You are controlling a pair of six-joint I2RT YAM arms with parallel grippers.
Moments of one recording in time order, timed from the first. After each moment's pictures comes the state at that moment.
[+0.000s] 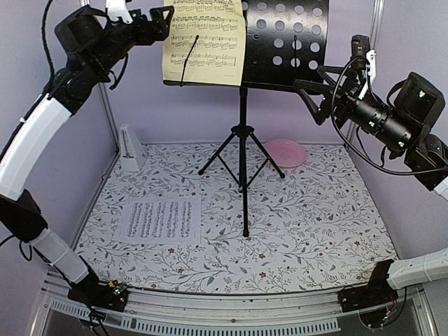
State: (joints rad) left arm -0.65 1.63 2.12 -0.09 -0.24 0.12; right arm 0.86 1.05 1.34 -0.04 0.03 -0.08
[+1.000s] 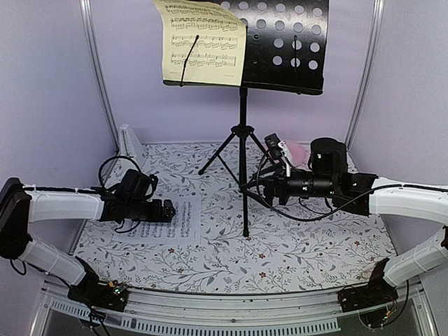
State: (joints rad) left arm -0.57 1.34 0.63 -0.18 -0.14 -0.48; right arm 0.86 1.29 0.89 0.14 -0.36 0.28
